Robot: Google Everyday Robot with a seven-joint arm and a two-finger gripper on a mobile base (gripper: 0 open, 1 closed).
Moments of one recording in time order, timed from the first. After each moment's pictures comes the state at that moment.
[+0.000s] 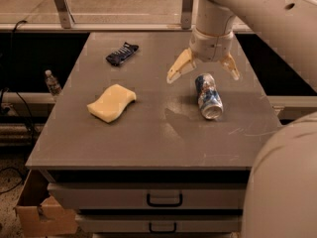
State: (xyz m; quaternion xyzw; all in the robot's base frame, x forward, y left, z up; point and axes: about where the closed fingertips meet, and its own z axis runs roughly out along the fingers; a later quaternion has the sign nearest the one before) arm 0.608 -0.132 0.863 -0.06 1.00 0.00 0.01
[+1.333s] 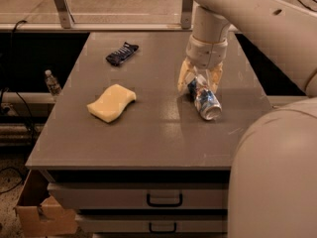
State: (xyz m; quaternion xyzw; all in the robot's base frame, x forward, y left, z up) arm 0.606 -0.122 0.838 -0.04 1.00 0.02 -0.03
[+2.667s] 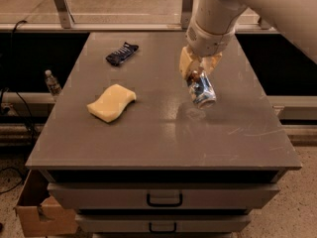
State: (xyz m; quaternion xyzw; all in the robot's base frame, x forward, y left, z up) arm 0.608 -0.104 0.898 -0.18 0.97 0.03 0.14
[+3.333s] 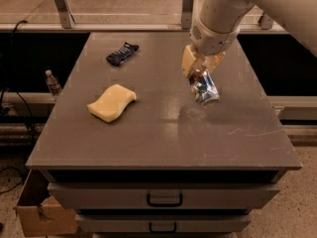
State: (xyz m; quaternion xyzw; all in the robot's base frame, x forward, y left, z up) arm 0.607 -0.106 0.904 -0.19 0.97 0.04 0.15
